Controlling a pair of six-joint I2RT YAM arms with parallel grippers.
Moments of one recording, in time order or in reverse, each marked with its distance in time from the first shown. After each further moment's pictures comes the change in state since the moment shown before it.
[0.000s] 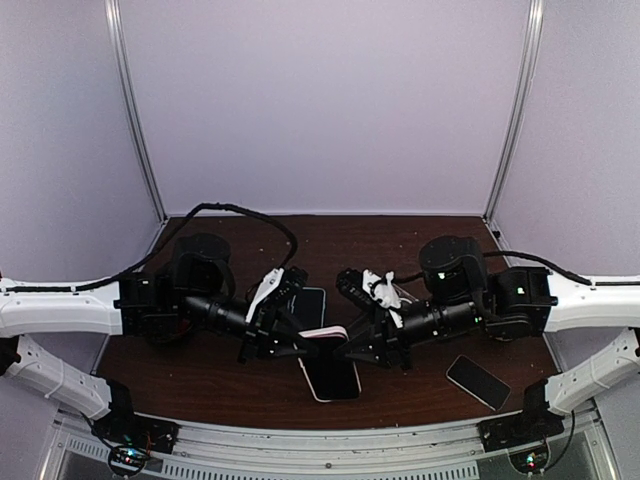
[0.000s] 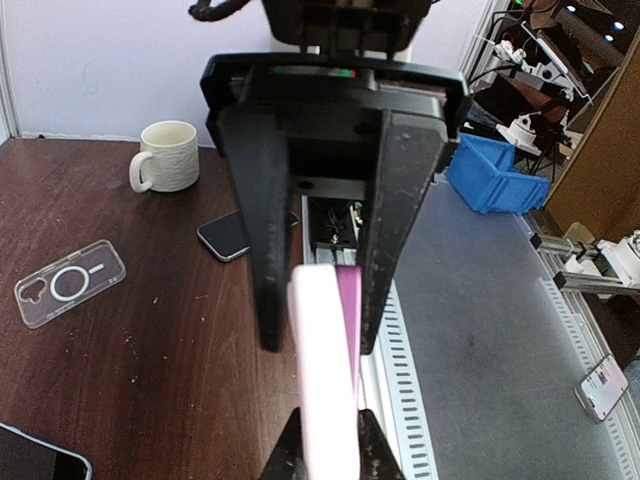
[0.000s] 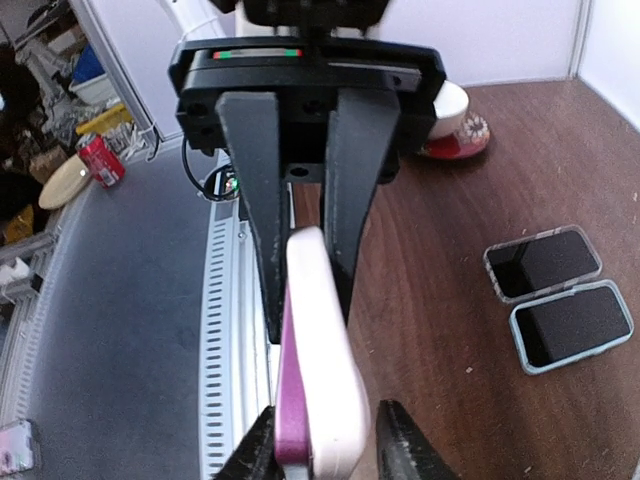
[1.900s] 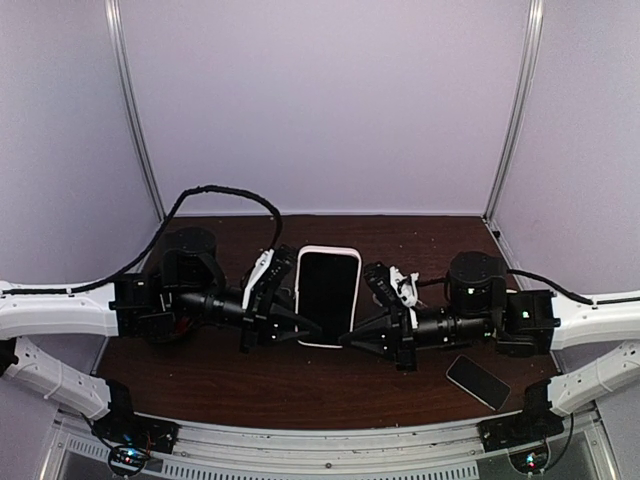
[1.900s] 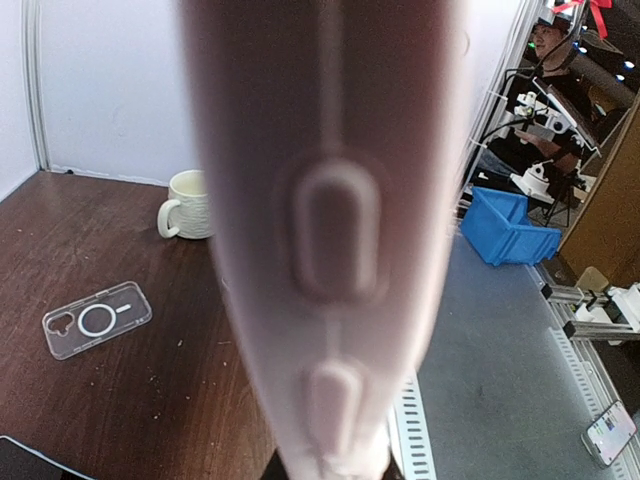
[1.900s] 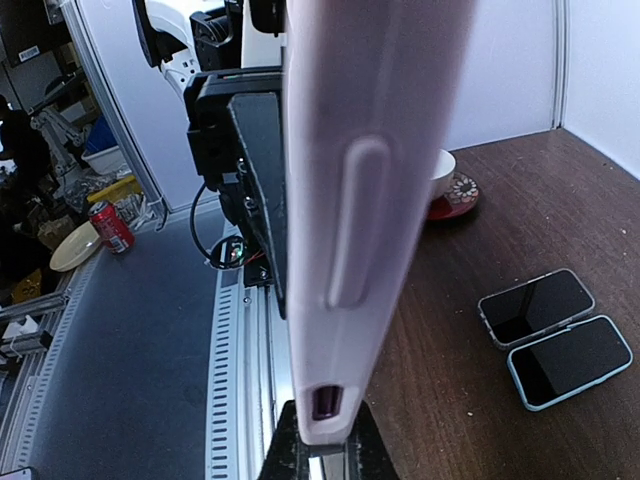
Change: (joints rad) left arm -0.001 -0.028 -0.019 0.143 -0.053 -0.088; right arm -0.017 -0.104 -0.218 0.340 0.002 0.104
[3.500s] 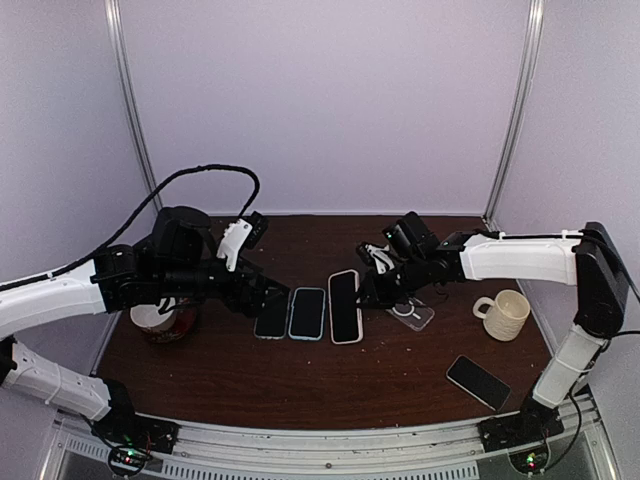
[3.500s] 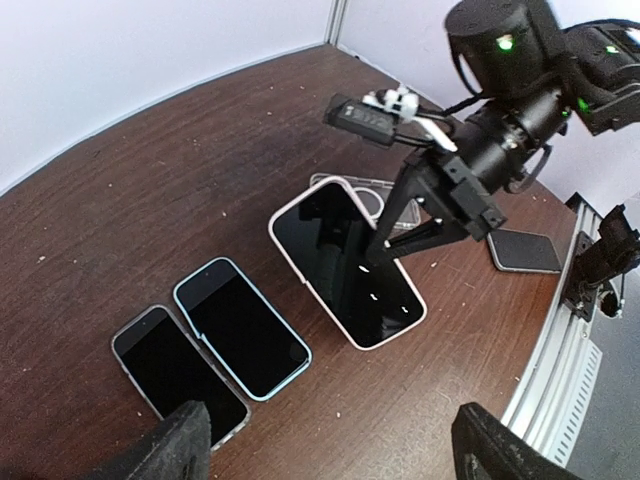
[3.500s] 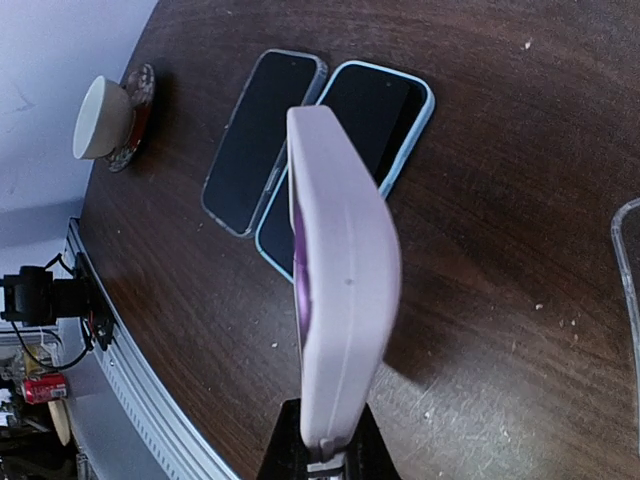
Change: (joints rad) left arm 0.149 -0.029 0.129 -0.446 -0.547 -0.121; right arm -0.436 0.531 0.367 -0.447 -0.074 0.359
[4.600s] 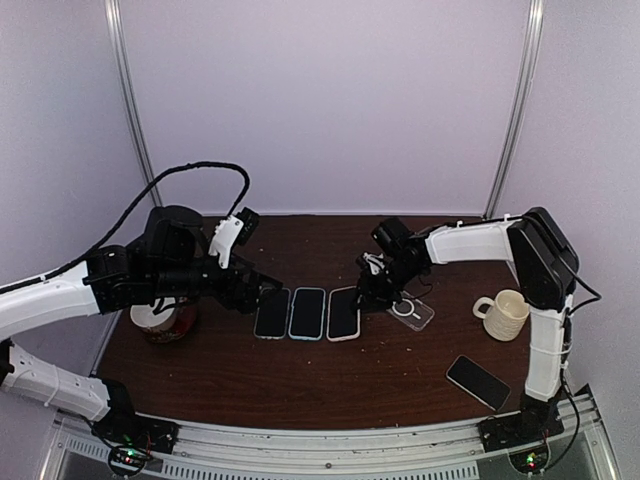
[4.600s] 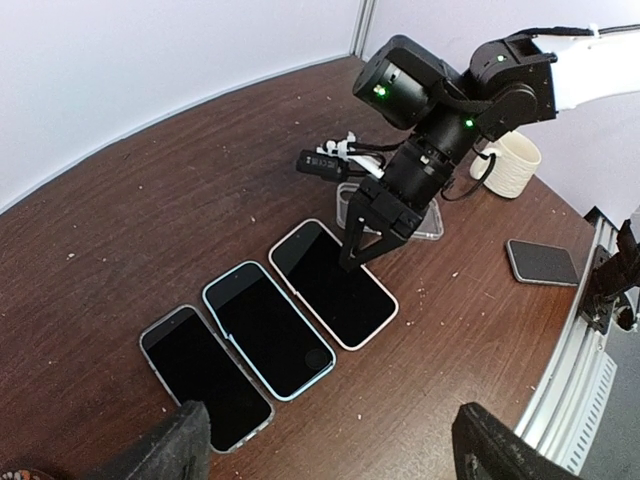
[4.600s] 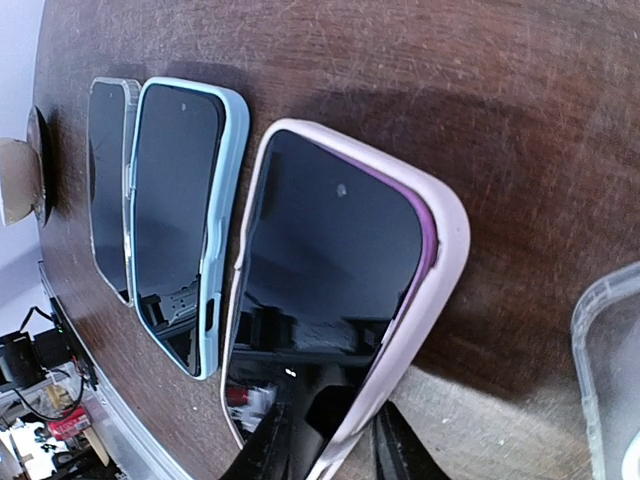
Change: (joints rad) left arm 0.009 -0.043 -0.010 -0.018 -0.066 0.001; right arm -0.142 0.386 0.259 -0.146 -0.113 0.007
